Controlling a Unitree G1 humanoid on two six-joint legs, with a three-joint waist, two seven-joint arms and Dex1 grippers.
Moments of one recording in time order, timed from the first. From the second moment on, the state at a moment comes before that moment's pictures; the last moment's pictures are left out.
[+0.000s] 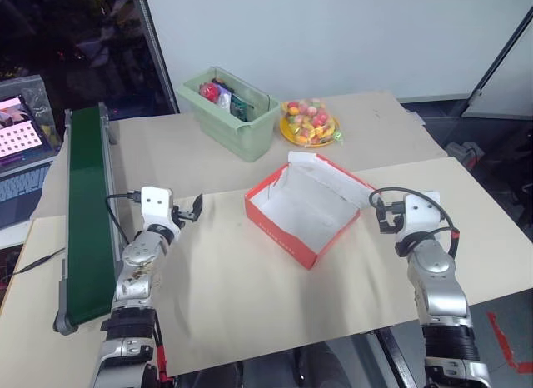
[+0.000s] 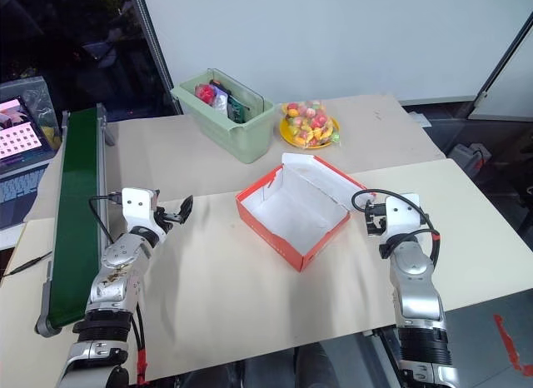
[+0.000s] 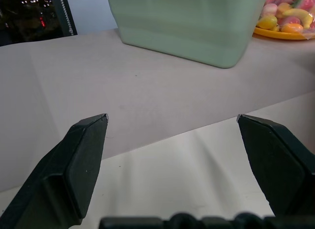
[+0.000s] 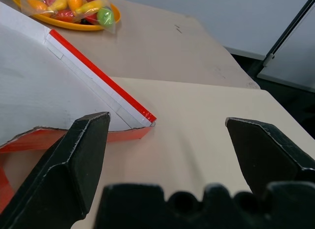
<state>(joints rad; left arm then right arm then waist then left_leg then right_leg) -0.33 0.30 0.18 0.23 -0.17 0.11 -0.28 -0.23 -0.34 -0.19 0.03 0.00 0.23 0.05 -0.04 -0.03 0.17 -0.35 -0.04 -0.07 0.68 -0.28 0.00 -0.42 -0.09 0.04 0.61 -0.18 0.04</state>
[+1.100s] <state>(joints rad) 0.33 0.18 0.44 -0.76 -0.08 0.61 -0.03 -0.56 -0.40 0.17 -0.28 0.51 0.64 0.82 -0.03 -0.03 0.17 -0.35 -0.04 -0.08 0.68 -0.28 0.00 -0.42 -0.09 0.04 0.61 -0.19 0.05</state>
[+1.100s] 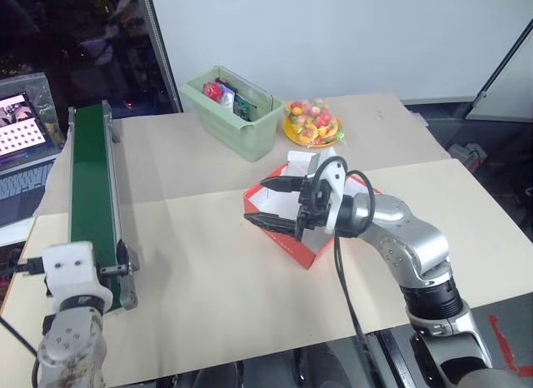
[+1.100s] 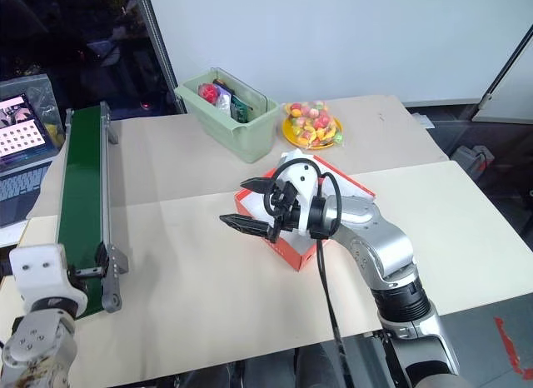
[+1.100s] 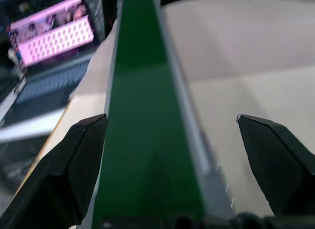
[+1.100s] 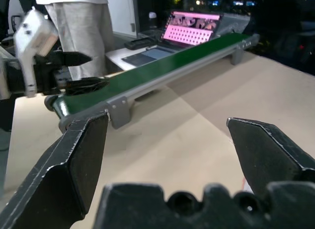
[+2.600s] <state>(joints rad) 0.23 0.07 0.36 -0.55 -0.06 0.46 0.06 -0.32 -0.49 0.08 -0.28 0.44 0.53 0.79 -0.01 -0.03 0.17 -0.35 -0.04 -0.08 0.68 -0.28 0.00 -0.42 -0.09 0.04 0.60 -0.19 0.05</state>
